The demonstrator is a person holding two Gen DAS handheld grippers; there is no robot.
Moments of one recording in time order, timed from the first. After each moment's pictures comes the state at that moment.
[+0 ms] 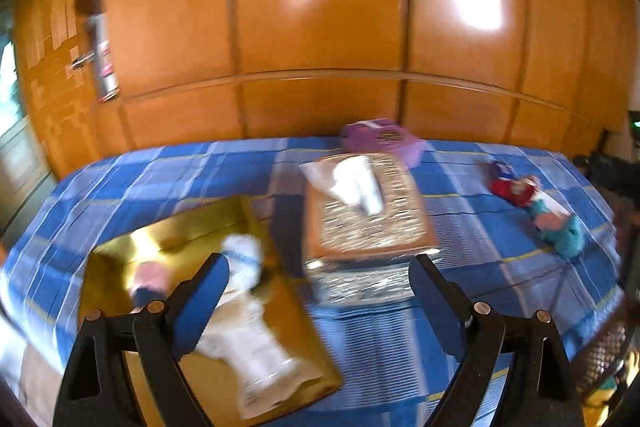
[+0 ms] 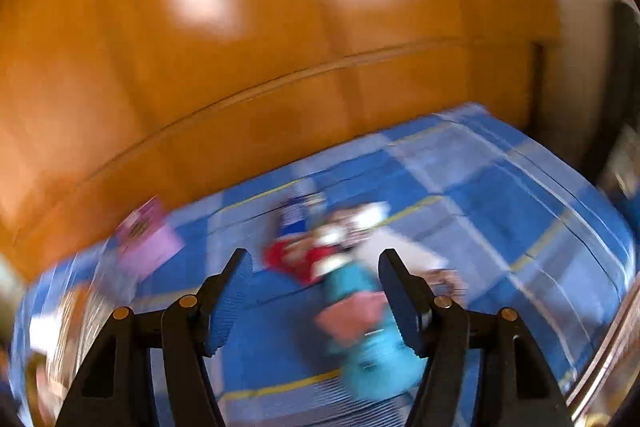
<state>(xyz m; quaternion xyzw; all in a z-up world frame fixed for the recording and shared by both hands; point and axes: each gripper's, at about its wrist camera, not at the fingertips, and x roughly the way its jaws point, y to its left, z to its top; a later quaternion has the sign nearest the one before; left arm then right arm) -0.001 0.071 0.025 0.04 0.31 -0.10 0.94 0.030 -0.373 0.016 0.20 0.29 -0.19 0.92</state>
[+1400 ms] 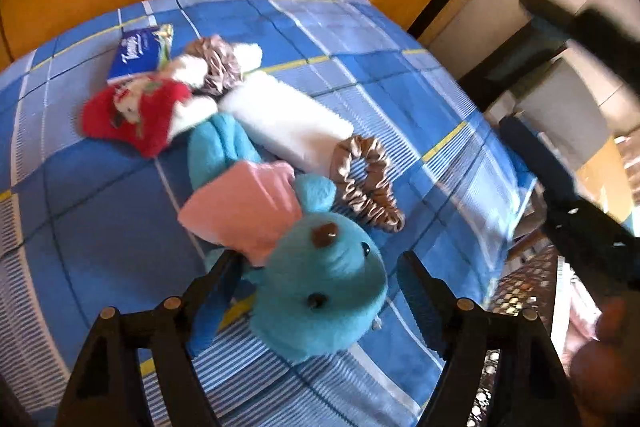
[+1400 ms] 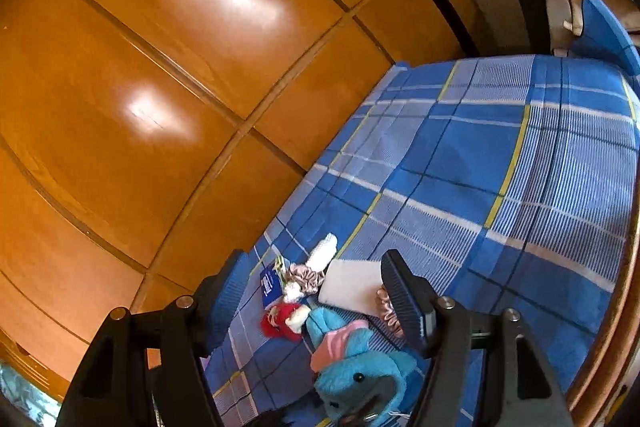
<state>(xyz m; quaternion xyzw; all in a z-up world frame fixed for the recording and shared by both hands) 0.091 -0.346 -0.086 0.07 0.54 -0.43 0.73 -0.022 -0.467 -0.017 0.44 0.17 -0.21 0.86</state>
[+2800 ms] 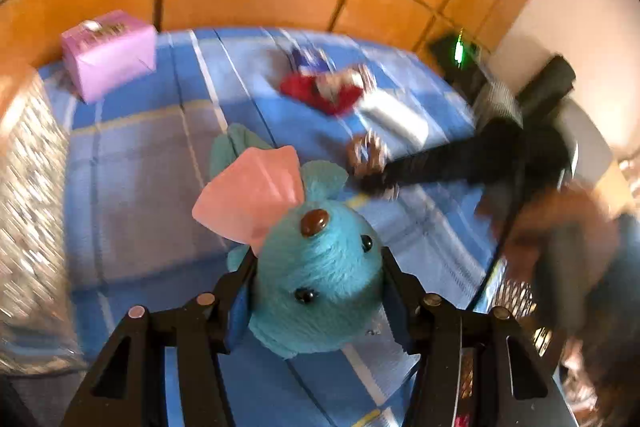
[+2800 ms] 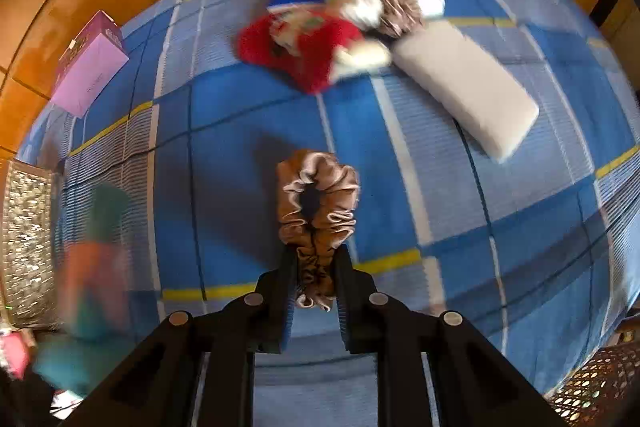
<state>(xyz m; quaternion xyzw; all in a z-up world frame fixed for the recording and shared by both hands) 0.067 -0.136 -0.055 0.01 0.47 -0.37 0.80 0.102 -0.364 -0.101 0.17 0.60 -0.10 0.78</state>
